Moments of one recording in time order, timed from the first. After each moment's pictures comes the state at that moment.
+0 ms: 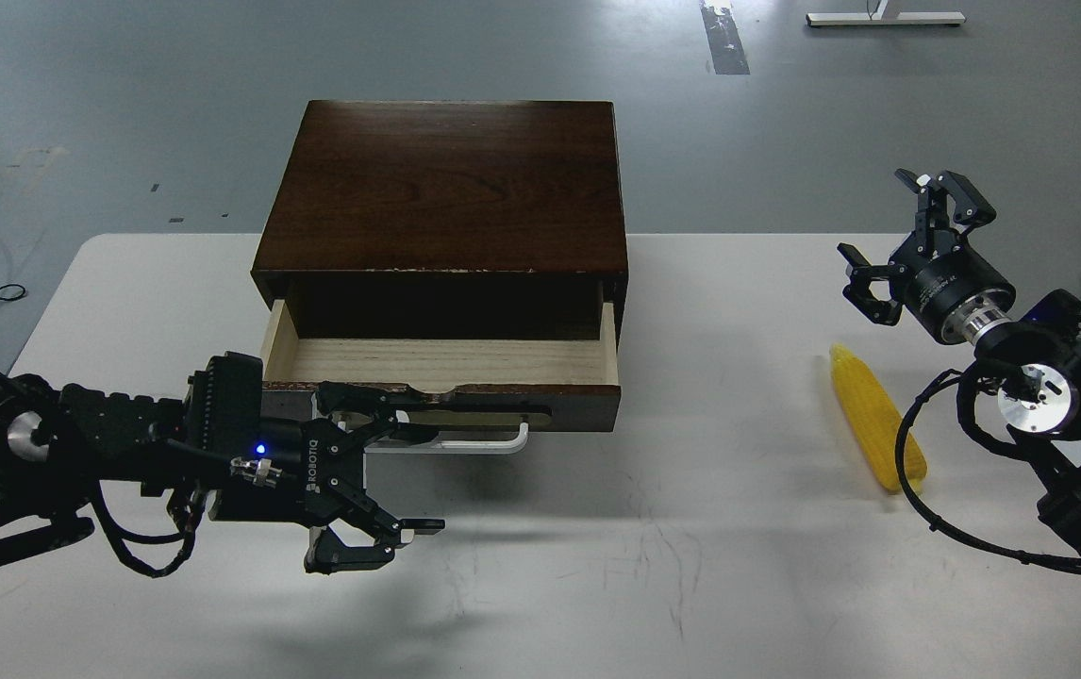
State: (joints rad) left arm -0.98 0.91 0.07 -1.67 2.18 0.18 -0.49; right arm 0.59 -0.40 0.96 0.75 -0.26 0.31 0.12
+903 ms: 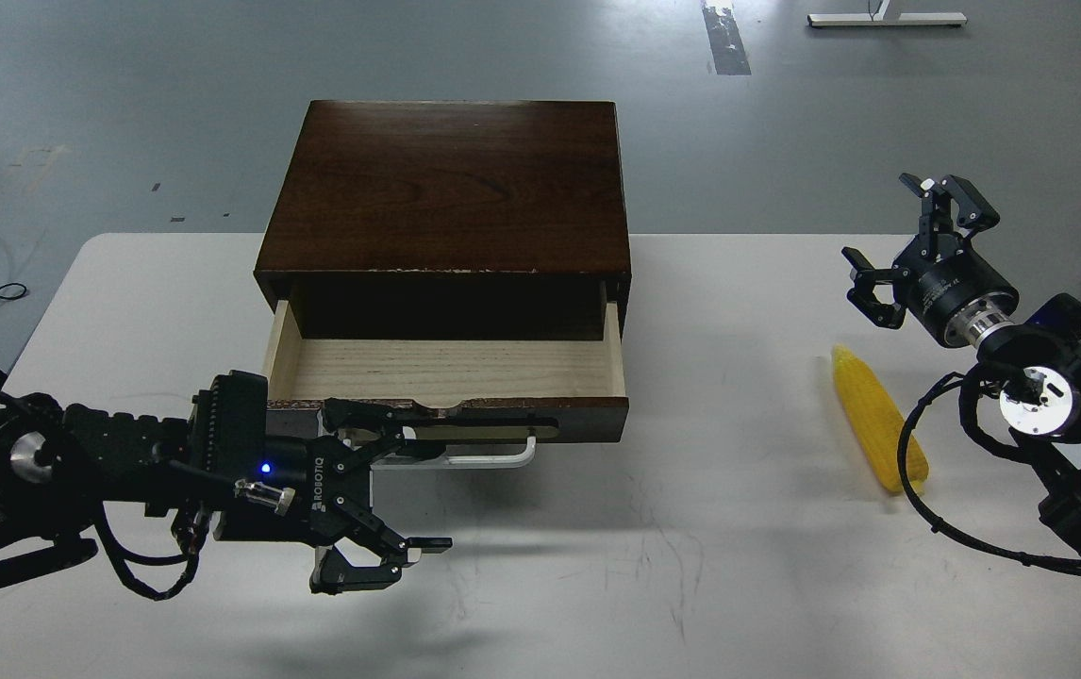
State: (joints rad) left arm -0.96 0.91 0.07 -1.71 2.18 0.18 -0.49; right arm 0.59 -0.40 0.96 0.74 -0.26 0.31 0.12
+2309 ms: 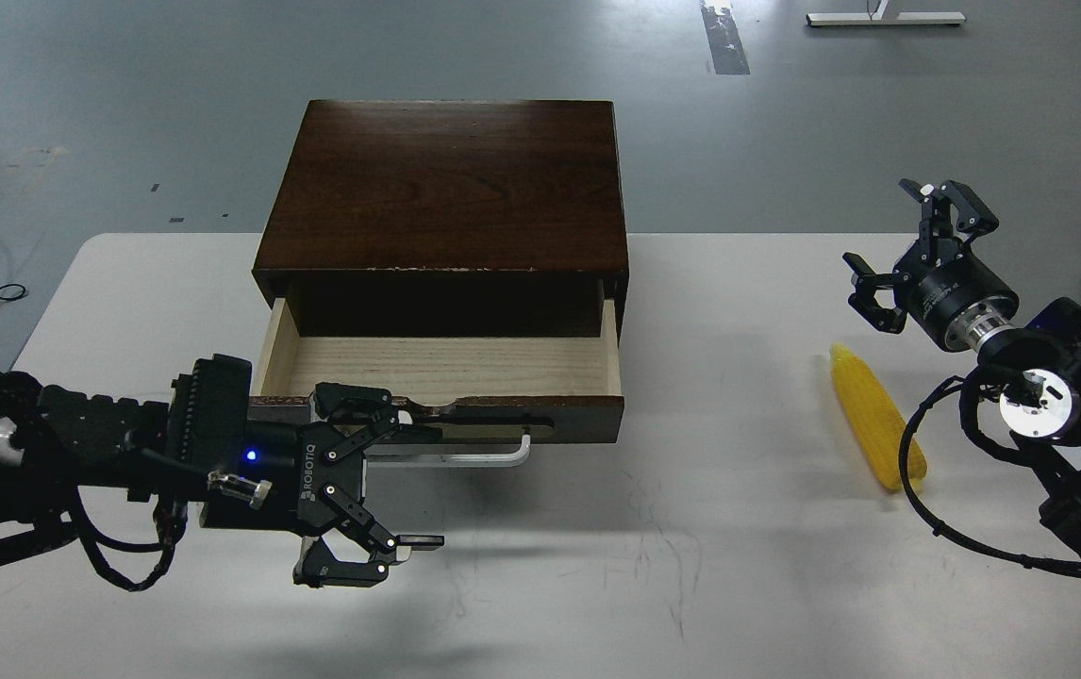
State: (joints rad) left arm -1.01 0.97 0.06 -1.74 2.18 0.21 -0.49; right arm 0.59 -0.40 0.95 0.72 -0.26 0.31 0.12
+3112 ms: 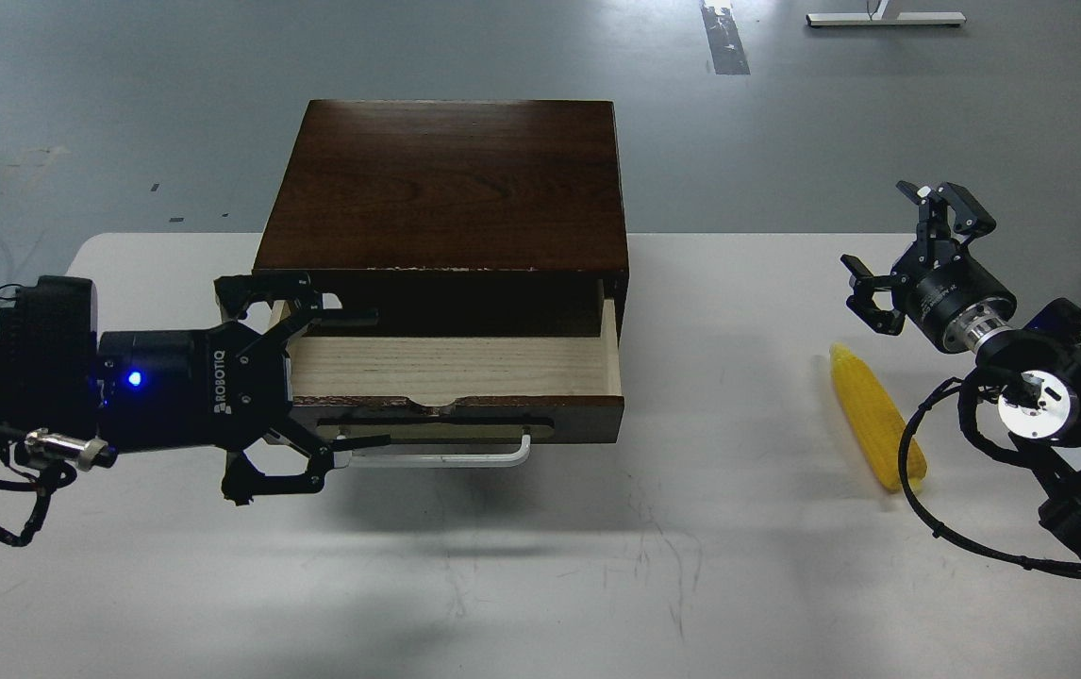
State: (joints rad) left arm -1.14 1.17 0.03 -1.76 2.18 0.49 -0.49; right arm 0.59 -0.40 0.95 0.72 -0.26 0.31 0.12
